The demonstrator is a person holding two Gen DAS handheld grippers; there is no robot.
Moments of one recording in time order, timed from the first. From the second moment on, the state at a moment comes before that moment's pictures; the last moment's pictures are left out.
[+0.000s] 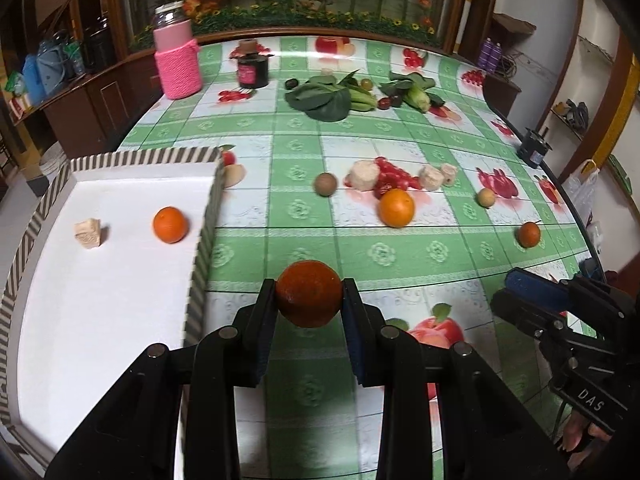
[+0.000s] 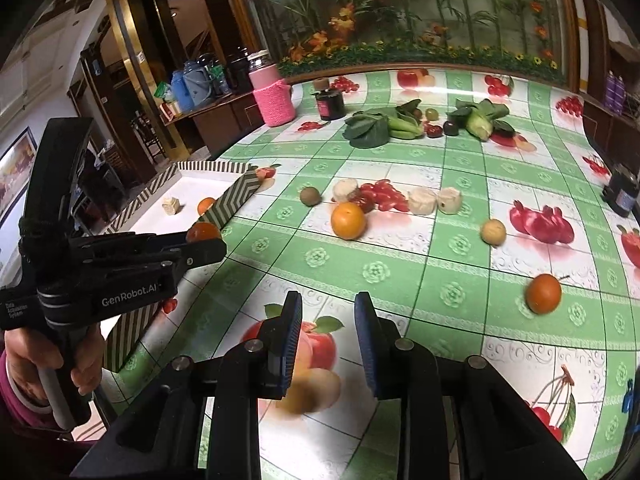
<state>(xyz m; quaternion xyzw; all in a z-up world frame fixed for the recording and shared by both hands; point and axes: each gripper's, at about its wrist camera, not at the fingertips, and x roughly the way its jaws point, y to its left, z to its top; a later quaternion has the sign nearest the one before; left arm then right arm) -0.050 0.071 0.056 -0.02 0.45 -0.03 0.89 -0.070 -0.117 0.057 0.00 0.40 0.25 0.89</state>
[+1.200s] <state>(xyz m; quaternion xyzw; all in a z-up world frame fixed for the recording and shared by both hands) -0.055 0.096 0.057 -0.05 0.45 -0.02 0.89 -0.164 -0.102 0.010 -0.10 0.45 0.32 0.83</state>
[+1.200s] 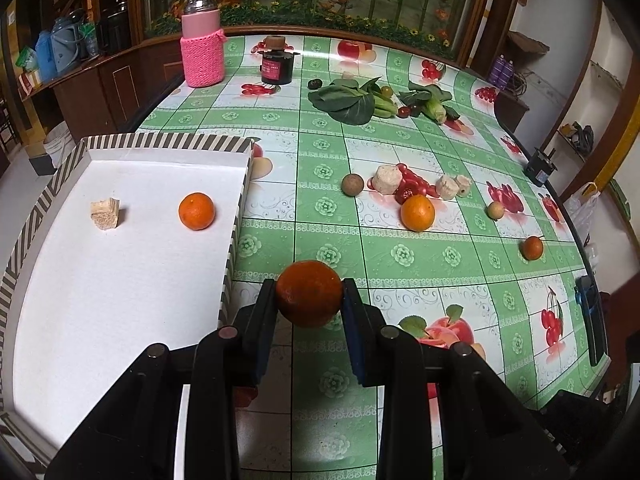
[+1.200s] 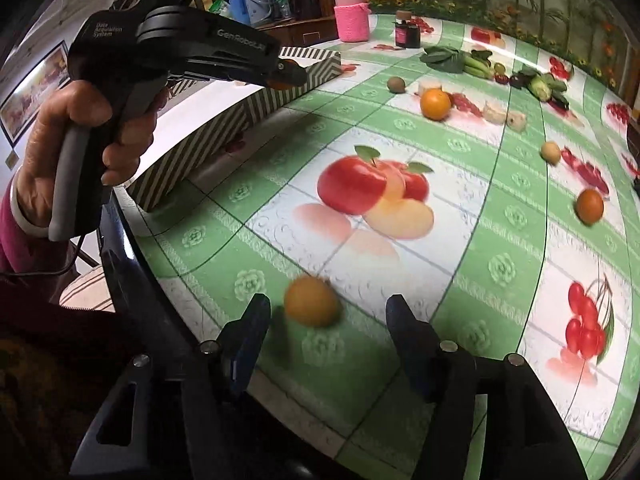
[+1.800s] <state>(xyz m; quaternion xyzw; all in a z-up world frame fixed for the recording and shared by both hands) -0.059 0.104 0.064 -0.06 0.44 -0.02 0.89 -0.146 -0.088 0.028 -0.09 0.42 0.33 0.84</state>
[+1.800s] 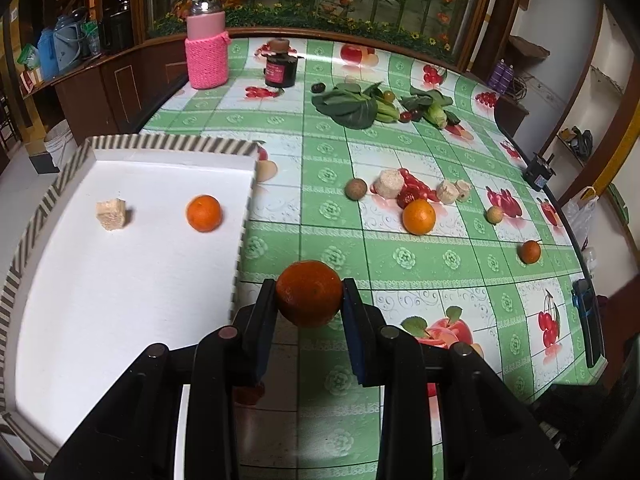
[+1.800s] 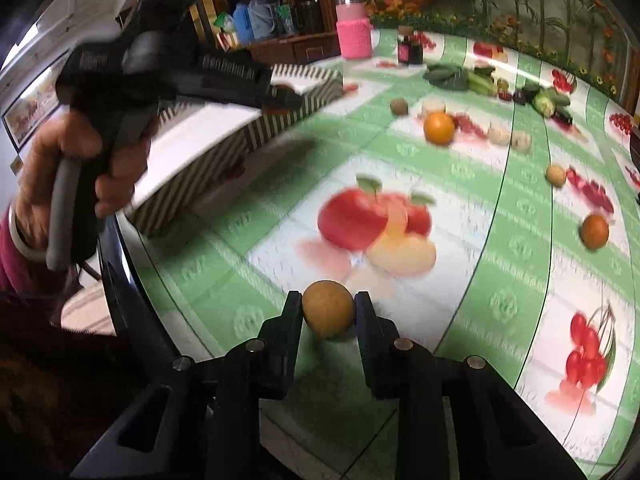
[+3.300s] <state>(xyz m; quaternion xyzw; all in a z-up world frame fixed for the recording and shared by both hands) -0.033 0.254 0.035 -0.06 0.47 0.11 0.87 -0.013 0.132 0.032 -0.14 0.40 0.41 0.80</state>
